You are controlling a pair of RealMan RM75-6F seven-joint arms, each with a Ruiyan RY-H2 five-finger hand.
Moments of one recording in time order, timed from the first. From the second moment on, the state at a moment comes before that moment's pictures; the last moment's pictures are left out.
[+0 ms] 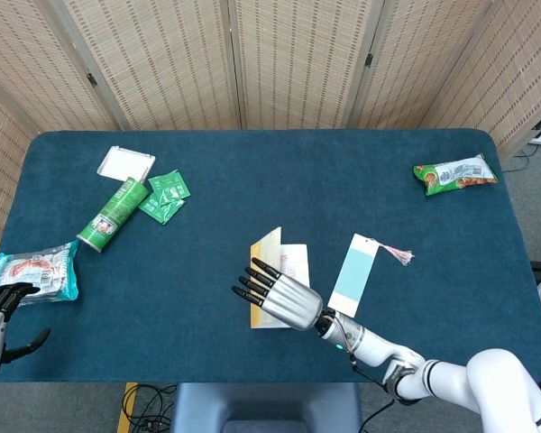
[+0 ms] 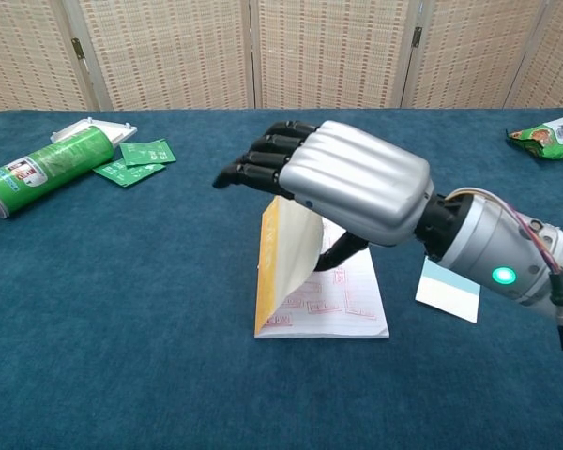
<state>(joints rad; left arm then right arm) -0.05 -1.06 -0.04 -1.67 1.50 1.53 -0.01 0.78 -1.79 0.04 -1.08 -1.90 1.30 -0.21</state>
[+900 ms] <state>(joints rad) -0.06 -1.05 -0.03 -1.69 1.49 1.49 -0.01 0.82 -1.86 0.23 -1.14 -1.66 1.21 -0.52</state>
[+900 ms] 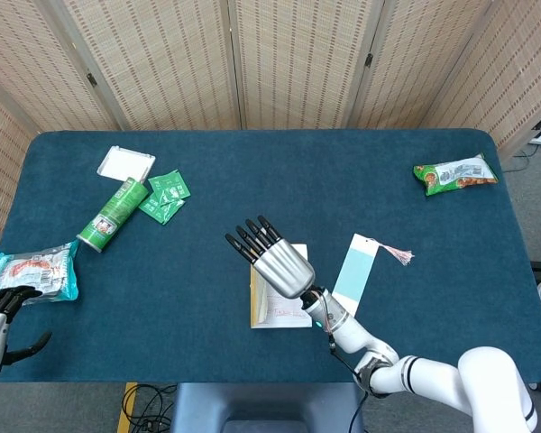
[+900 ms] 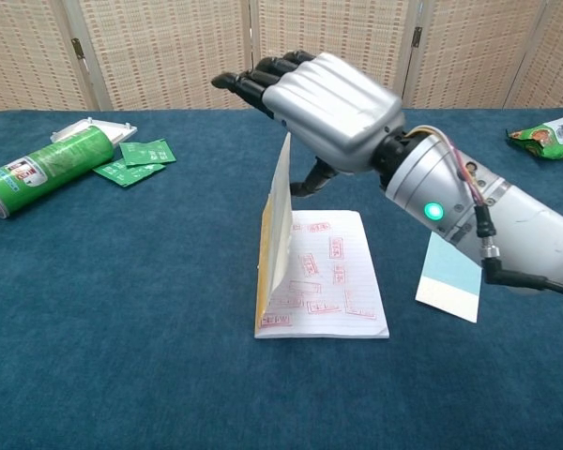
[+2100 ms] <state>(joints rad) -0.04 -1.04 -0.02 -1.68 1.49 1.50 -0.03 0.95 -2.08 0.14 -0.94 -1.61 1.05 -0.46</state>
